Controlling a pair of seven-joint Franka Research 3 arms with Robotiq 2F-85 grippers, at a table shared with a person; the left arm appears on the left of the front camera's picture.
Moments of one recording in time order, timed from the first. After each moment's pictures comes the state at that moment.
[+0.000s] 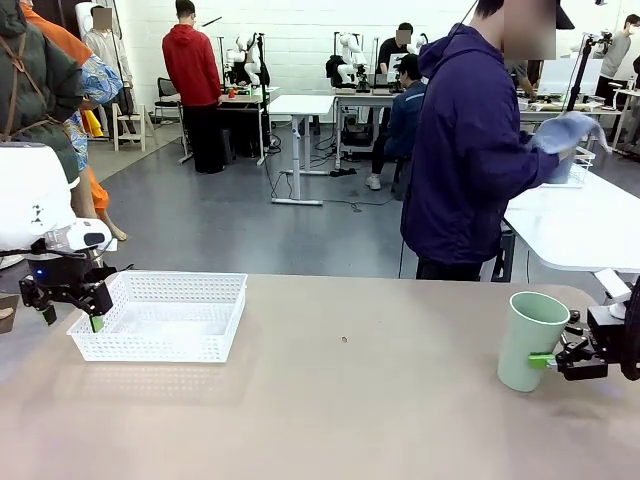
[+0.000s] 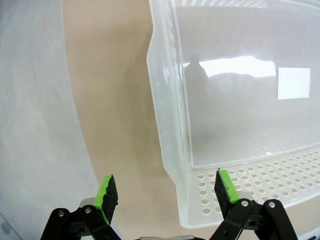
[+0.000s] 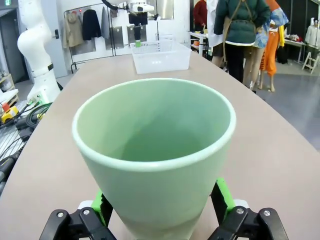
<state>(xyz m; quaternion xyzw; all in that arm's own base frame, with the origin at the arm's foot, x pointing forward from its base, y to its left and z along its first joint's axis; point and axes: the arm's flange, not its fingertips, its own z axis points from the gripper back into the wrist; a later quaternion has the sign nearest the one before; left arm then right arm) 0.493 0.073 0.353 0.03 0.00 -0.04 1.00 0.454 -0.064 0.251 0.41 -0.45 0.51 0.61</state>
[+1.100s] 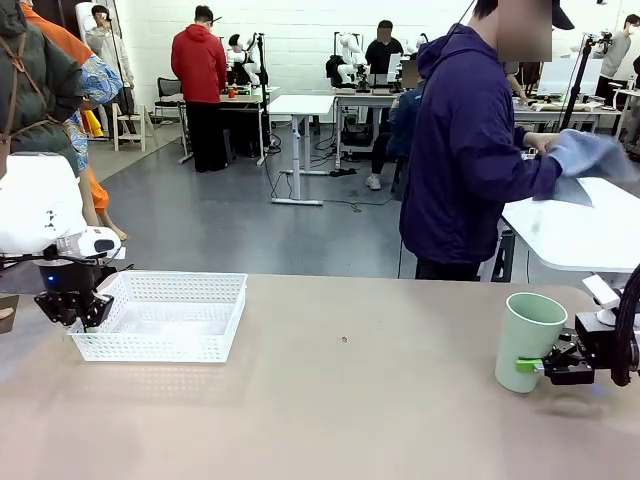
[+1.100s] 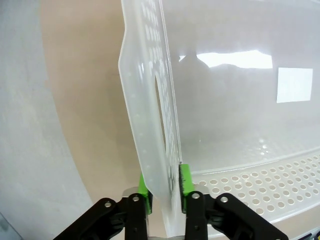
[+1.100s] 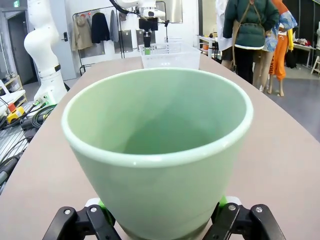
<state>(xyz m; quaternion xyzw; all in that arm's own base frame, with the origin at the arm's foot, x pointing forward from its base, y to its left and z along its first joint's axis) 0.500 0.065 0.338 0.02 0.02 -0.04 1.00 0.455 -0.051 0.238 0.42 -0.45 0.51 0.60</state>
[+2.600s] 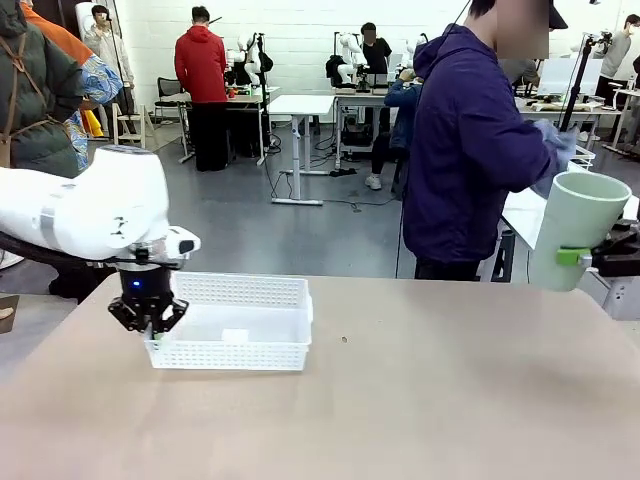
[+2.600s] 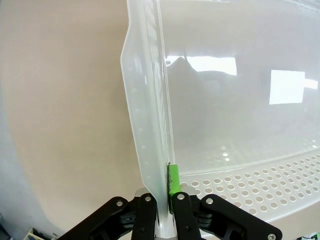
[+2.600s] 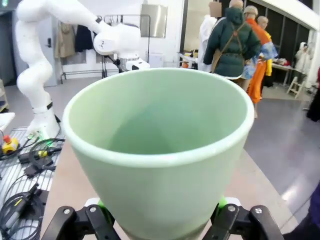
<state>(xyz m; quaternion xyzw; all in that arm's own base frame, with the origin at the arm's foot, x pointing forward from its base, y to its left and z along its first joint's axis) 0.456 -0.107 0.363 0.05 0.00 0.03 1.00 0.428 -0.055 0.446 0.38 -0.50 0.51 0.59</state>
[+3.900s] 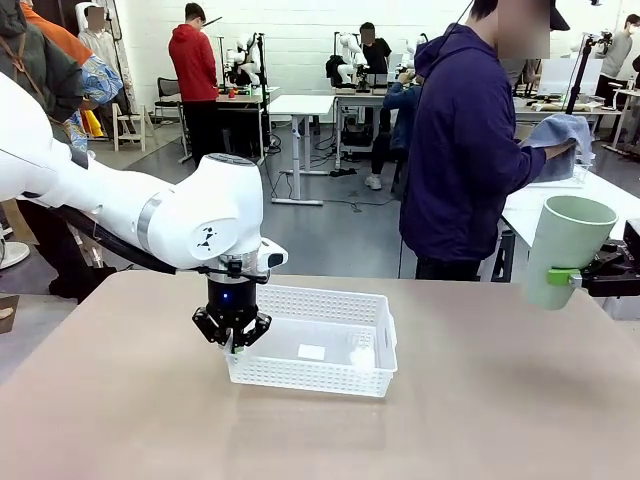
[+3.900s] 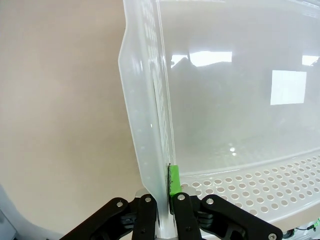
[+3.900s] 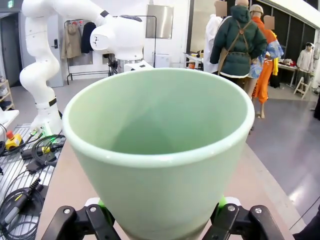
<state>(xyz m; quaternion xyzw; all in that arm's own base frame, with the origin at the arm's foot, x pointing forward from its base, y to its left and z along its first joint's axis) 0.439 -0.250 0.358 0.04 0.01 -0.03 1.00 0.434 -0.054 0.415 0.39 -0.49 0.51 0.59</state>
